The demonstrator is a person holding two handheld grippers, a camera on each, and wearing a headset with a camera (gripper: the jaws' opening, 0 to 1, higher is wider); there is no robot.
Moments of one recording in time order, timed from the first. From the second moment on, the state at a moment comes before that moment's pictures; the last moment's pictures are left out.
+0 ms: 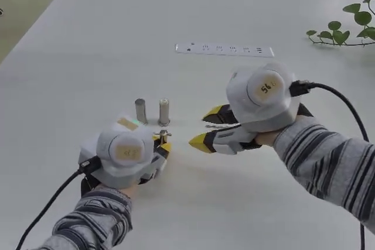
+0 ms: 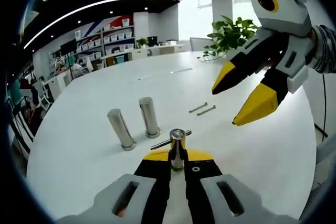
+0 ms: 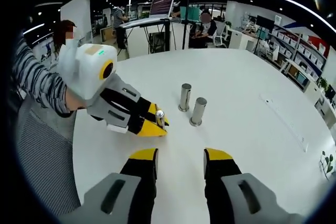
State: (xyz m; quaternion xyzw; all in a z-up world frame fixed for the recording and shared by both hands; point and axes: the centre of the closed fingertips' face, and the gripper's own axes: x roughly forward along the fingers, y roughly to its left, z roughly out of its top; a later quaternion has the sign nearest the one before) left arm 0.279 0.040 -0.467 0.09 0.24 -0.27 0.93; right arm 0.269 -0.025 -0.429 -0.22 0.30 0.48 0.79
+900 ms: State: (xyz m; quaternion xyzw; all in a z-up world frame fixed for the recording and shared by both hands) left arm 0.293 0.073 -0.475 0.07 0.26 -0.26 0.93; right arm 0.261 -0.032 -0.441 -0.18 0.32 0.47 0.80
